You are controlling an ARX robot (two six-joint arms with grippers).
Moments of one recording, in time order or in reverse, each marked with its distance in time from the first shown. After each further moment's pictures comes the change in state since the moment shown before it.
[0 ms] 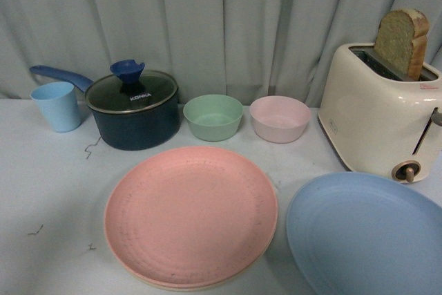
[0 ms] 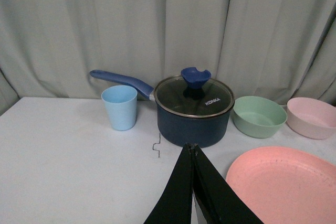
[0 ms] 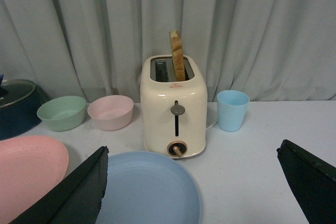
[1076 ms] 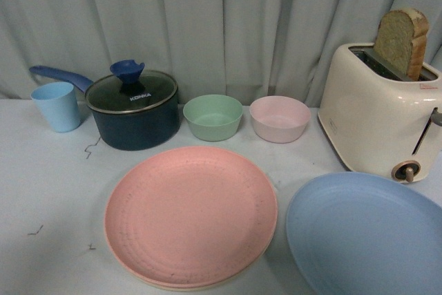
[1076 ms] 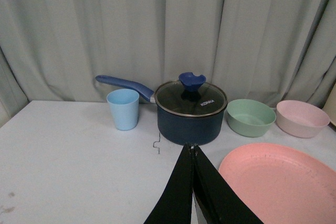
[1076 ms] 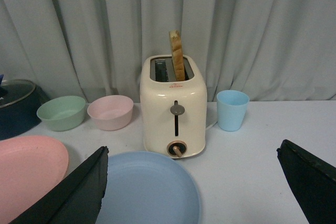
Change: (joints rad) left arm 0.000 -0.576 -0.044 -0.503 0.000 0.000; right arm 0.000 0.000 0.000 0.000 0.000 0.000
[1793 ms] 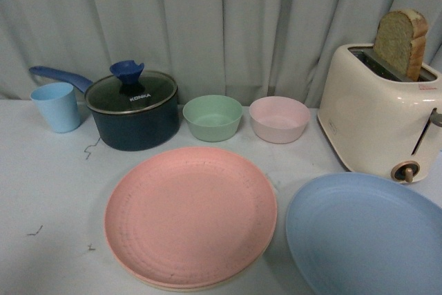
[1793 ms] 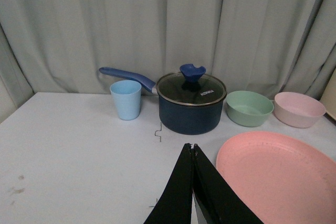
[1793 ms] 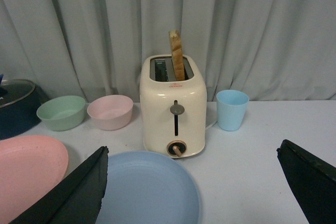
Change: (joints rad) left arm 0.000 -0.383 0.000 -0.400 0.000 0.000; right arm 0.000 0.000 0.000 0.000 0.000 0.000
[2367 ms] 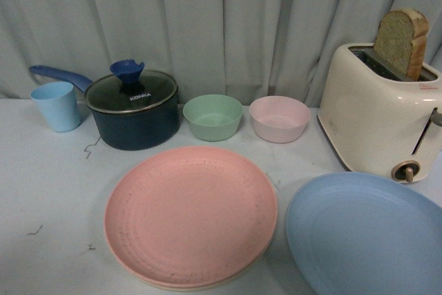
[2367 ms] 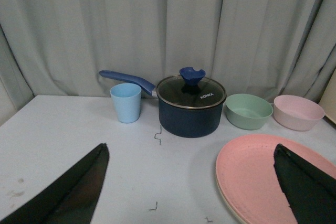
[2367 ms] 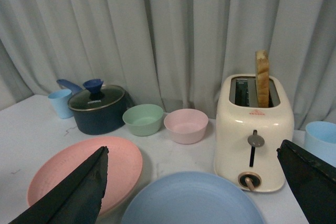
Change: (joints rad) left arm 0.000 0.000 0.000 0.004 0.000 0.000; right arm -0.275 0.558 0.032 0.599 -0.637 0.097
